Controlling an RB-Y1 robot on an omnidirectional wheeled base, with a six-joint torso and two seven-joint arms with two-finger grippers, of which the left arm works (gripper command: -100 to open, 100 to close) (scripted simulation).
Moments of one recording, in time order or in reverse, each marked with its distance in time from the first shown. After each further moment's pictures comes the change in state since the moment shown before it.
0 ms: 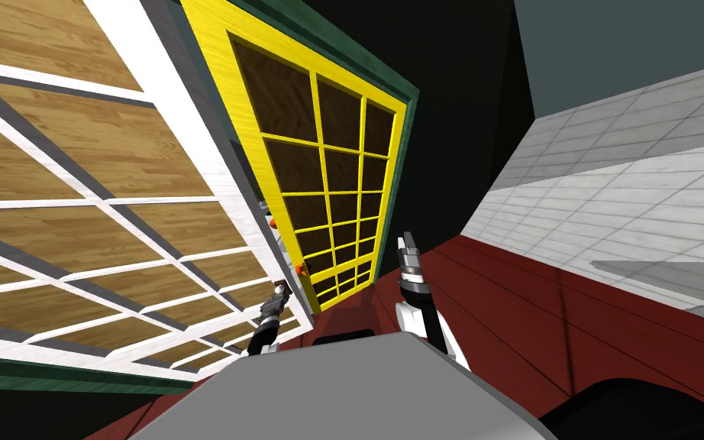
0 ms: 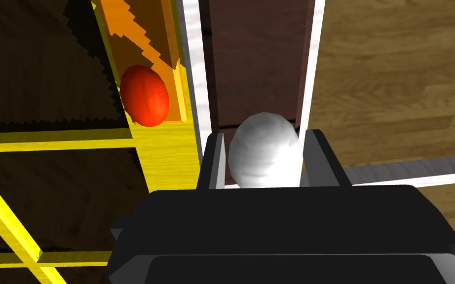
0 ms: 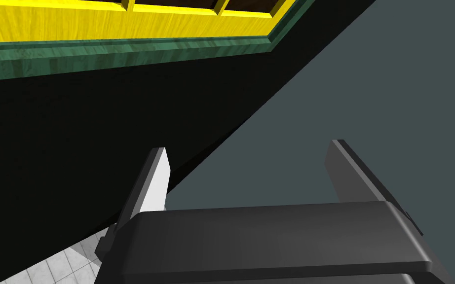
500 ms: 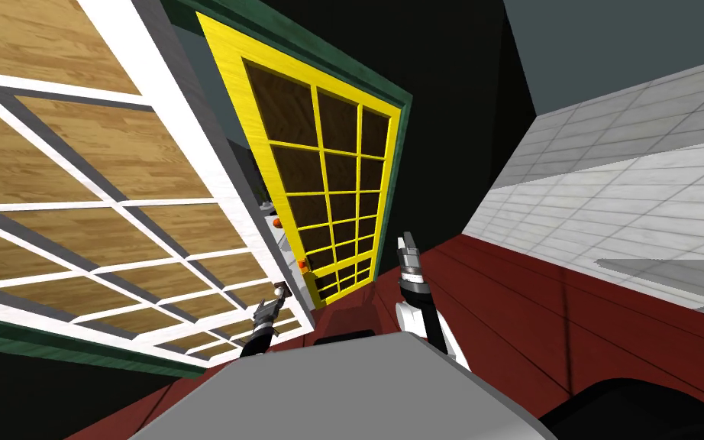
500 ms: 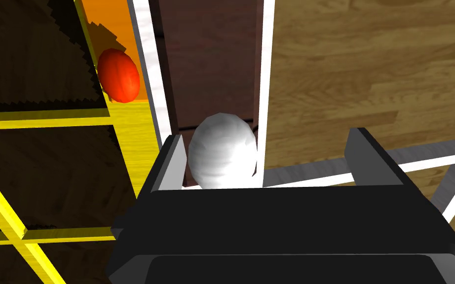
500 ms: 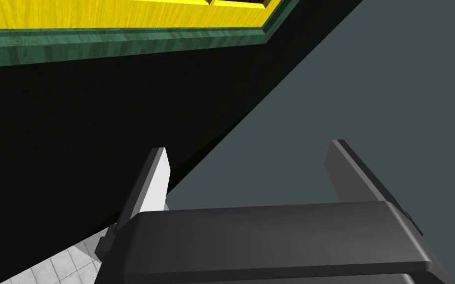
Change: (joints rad) arm 0.002 0.039 0.014 0.072 0.024 -0.049 0.042
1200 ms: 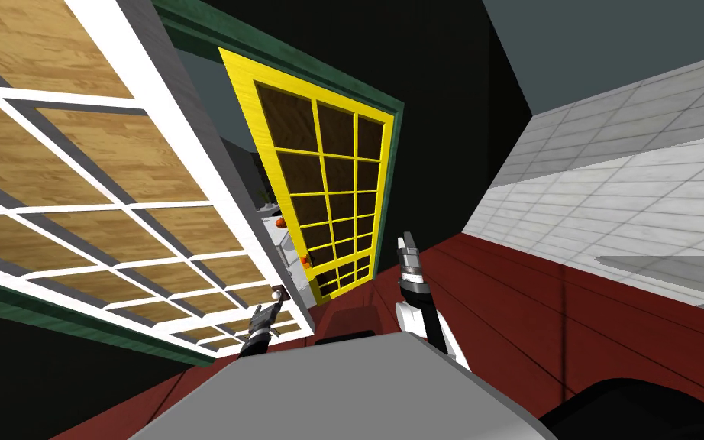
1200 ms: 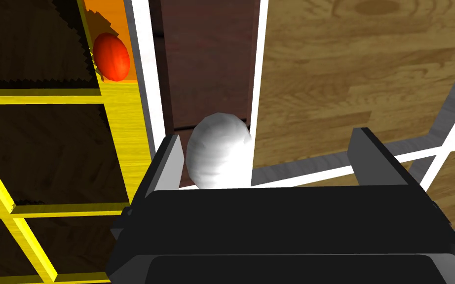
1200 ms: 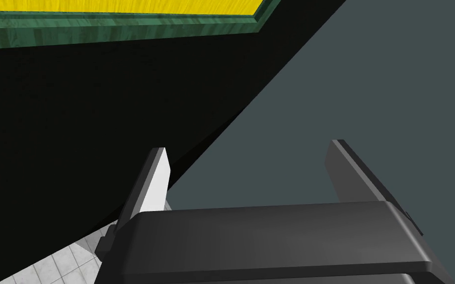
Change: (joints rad) arm 0.033 0.001 -0.005 -0.005 0.020 0.005 0.058
